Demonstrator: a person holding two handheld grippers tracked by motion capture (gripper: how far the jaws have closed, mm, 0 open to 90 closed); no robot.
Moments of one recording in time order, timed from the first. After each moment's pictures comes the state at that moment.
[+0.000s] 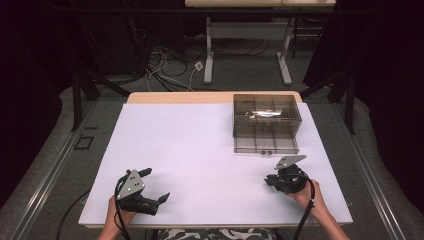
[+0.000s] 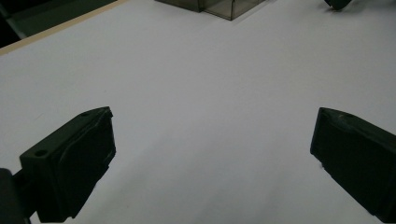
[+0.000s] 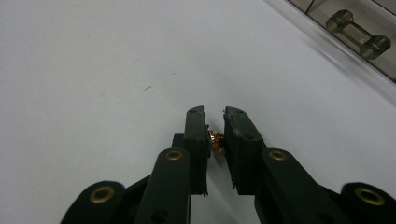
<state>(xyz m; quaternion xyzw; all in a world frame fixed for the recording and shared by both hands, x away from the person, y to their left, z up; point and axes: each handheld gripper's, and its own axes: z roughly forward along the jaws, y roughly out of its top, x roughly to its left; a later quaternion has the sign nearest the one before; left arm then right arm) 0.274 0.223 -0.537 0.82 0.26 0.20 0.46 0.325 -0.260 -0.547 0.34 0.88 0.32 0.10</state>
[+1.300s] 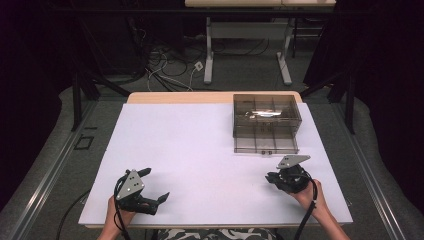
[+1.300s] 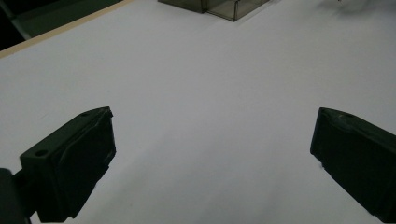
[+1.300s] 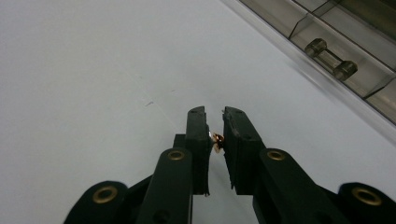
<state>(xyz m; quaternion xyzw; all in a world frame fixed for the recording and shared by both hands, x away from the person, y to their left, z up) 0.274 0.224 -0.537 0.82 0.27 0.21 0.46 0.319 -0.261 -0.535 0.34 0.87 0.34 0.14</state>
